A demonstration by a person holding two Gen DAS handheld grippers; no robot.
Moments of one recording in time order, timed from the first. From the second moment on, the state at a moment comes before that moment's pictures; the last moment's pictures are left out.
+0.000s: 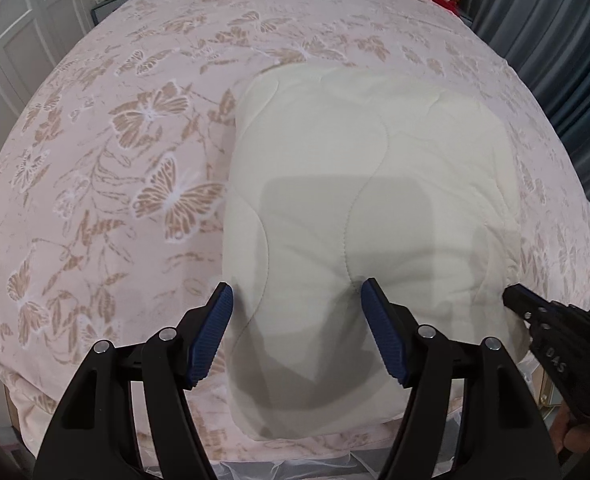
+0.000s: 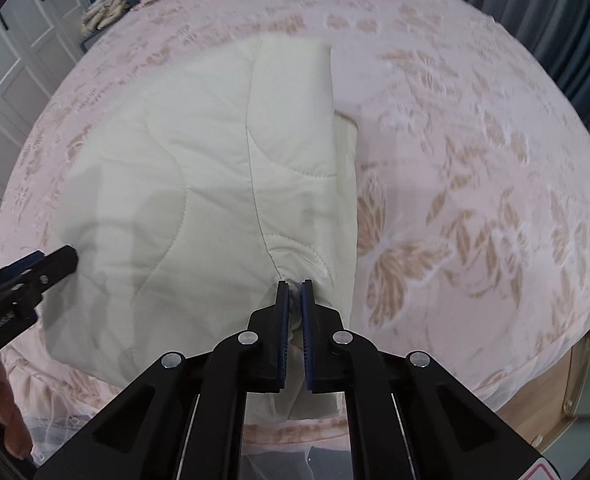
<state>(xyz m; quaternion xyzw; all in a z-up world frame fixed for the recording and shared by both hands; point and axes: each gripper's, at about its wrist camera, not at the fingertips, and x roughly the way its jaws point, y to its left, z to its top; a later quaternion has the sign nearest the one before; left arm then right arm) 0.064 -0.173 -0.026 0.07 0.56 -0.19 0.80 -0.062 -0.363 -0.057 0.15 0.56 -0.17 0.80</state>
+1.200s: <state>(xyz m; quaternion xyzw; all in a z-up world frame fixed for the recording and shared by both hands) 0.071 -0.197 -0.066 0.11 0.54 -0.16 0.82 -0.046 -0.376 -0.106 0.18 0.56 -0.16 0.79</state>
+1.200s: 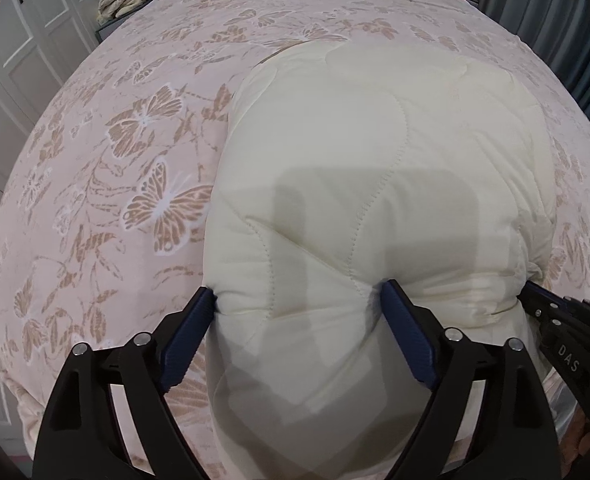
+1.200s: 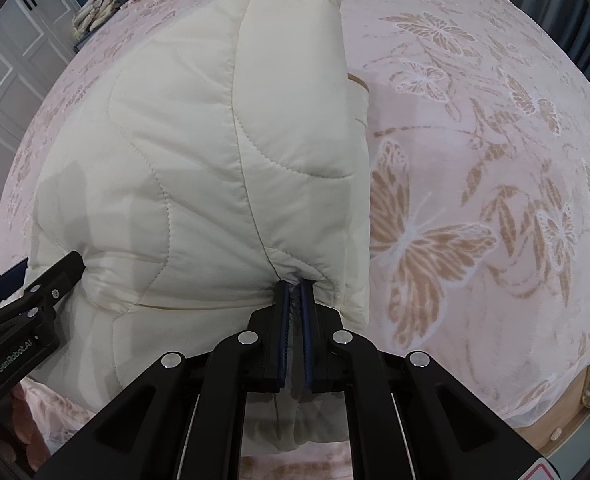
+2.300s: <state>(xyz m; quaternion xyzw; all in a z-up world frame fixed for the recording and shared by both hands) 0.109 -0.142 -0.086 -0.14 0.61 -0.26 0.73 -0.065 -0.416 -0.121 0.42 0.49 -0.09 0.76</state>
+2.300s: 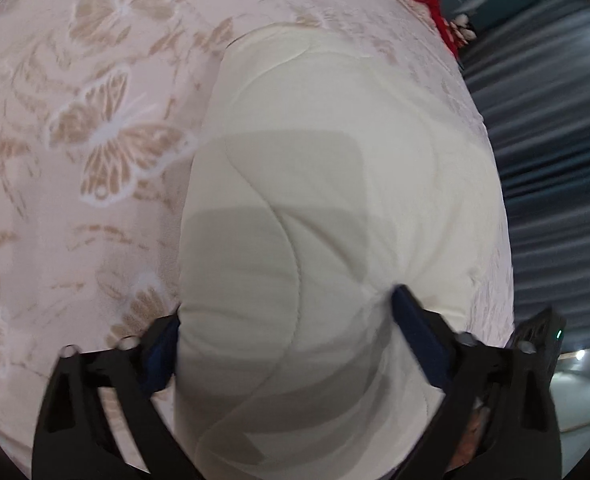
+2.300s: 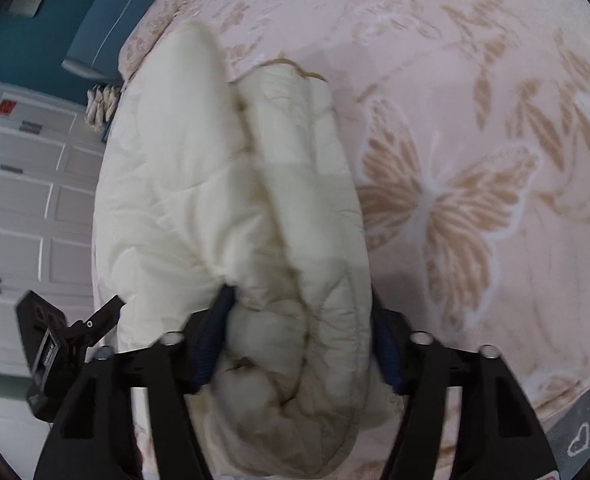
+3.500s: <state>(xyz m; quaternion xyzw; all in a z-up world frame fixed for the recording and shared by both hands) 0.182 -0.124 0.004 -0.07 0.56 -0.20 0.80 0.050 -0.375 -0.028 0.25 0.49 -0.15 0.82</state>
